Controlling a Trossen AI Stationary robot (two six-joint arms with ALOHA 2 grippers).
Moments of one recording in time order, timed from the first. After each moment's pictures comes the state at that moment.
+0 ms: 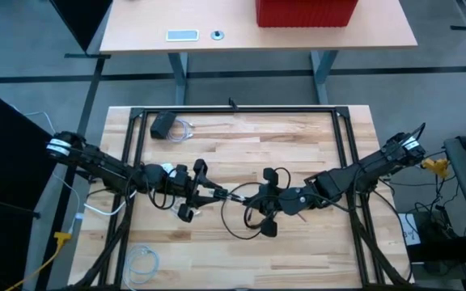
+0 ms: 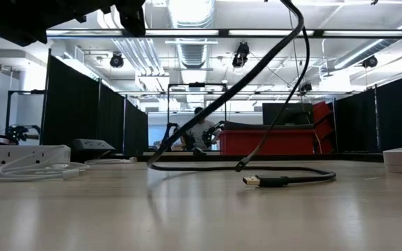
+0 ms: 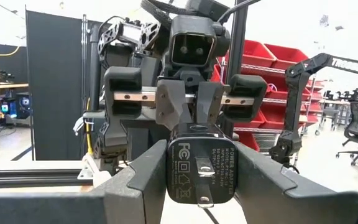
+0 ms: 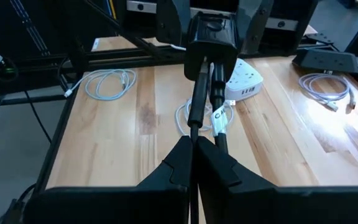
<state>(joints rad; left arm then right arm) -0.25 1.32 0.46 1.10 -0.04 -0.09 0.41 1.49 1.27 -0.27 0.39 0.28</state>
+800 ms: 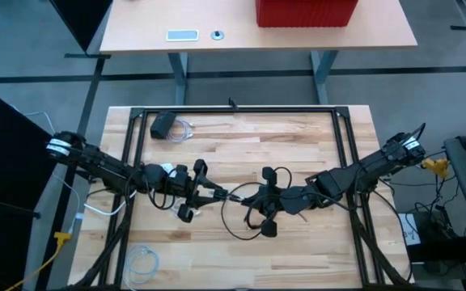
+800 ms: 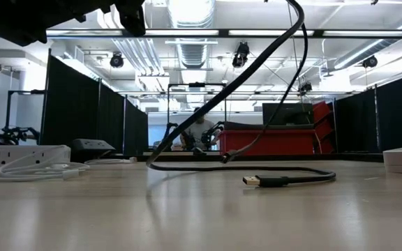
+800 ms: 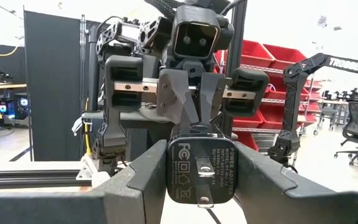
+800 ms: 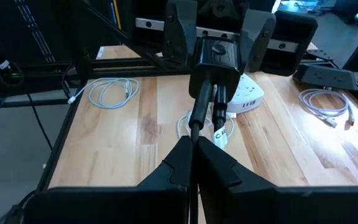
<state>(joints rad) -0.25 1.32 0.46 1.10 -0.03 -0.10 0.41 1.49 1.29 -0.25 0.39 0.23</state>
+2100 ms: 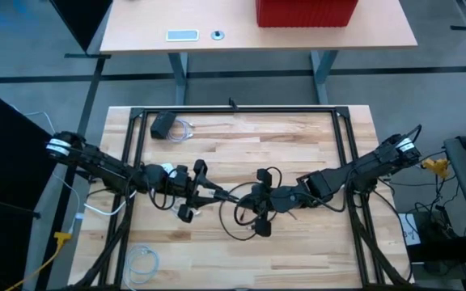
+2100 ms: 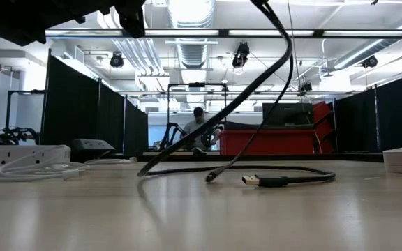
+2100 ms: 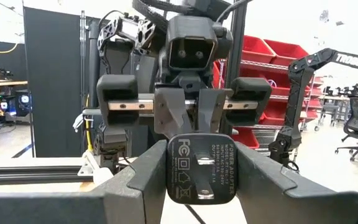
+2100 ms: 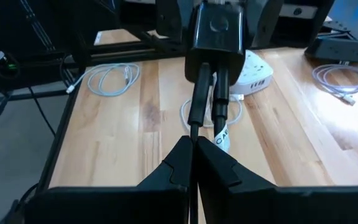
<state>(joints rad) -0.25 1.32 0.46 1.08 -0.03 -0.09 0.37 1.55 1.30 -0.26 0.33 0.28</state>
